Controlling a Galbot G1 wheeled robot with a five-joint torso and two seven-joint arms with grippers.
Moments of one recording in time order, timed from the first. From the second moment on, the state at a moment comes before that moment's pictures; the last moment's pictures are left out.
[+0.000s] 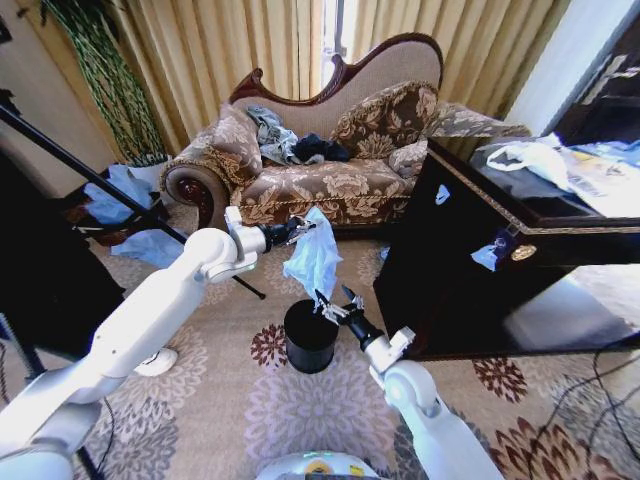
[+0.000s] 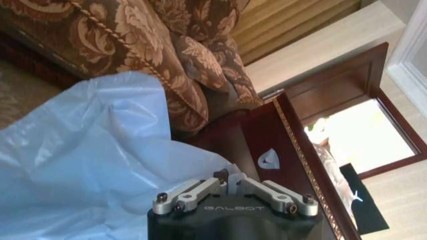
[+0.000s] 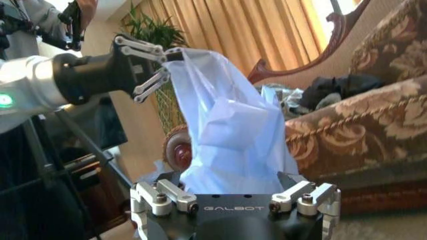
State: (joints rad) left arm 0.37 -0.82 0.03 -1.90 -2.20 0.43 -0.43; right arm -1.15 1.26 0.18 1.95 0.60 -0.07 -0.16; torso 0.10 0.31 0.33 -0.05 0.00
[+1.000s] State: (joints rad) left arm 0.38 -0.84 0.01 -1.86 -2.17 0.42 -0.42; right arm -1.35 1.21 0.33 2.05 0.53 0.02 -0.17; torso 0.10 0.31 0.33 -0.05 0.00
